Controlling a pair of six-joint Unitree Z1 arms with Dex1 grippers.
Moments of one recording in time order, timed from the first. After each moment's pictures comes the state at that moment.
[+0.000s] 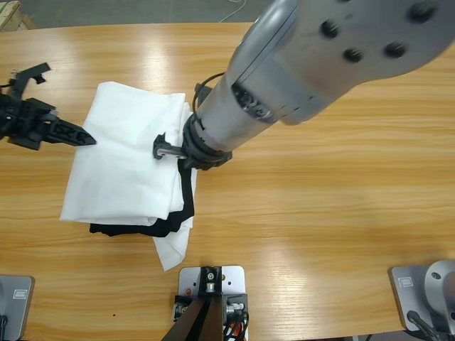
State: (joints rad) arm 0 -0.30 1.59 -1.00 0.69 -0.43 -0.03; arm 1 1.01 1.95 -1.42 0.52 0.16 1.02
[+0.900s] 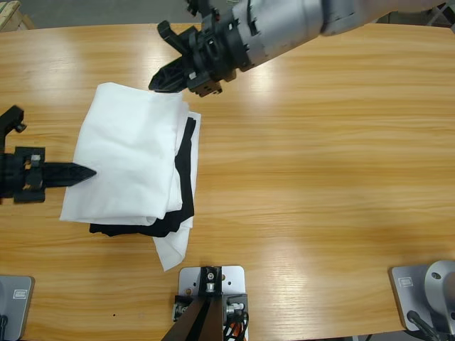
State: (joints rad) arm 0 -0.44 1.29 -0.48 0.03 -0.58 -0.67; arm 1 0.69 1.98 -1.34 0.06 0.87 0.56
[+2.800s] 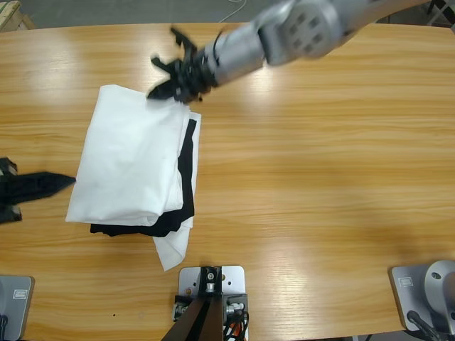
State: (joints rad) arm 0 -0.46 1.08 -0.32 -0.23 -0.67 -0.89; arm 1 0.67 2.16 -1.41 -0.14 0.89 0.57
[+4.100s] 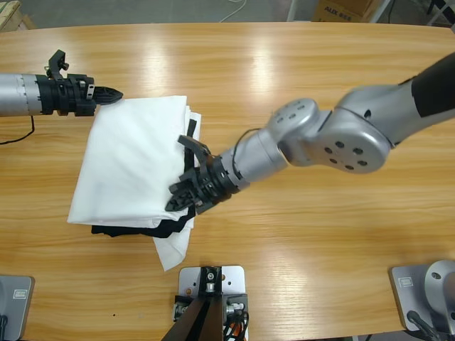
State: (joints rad) arm 0 -0.19 1.86 -0.62 -0.50 -0.68 -0.74; arm 1 0.88 2.10 -0.86 -0.47 0.85 0.60
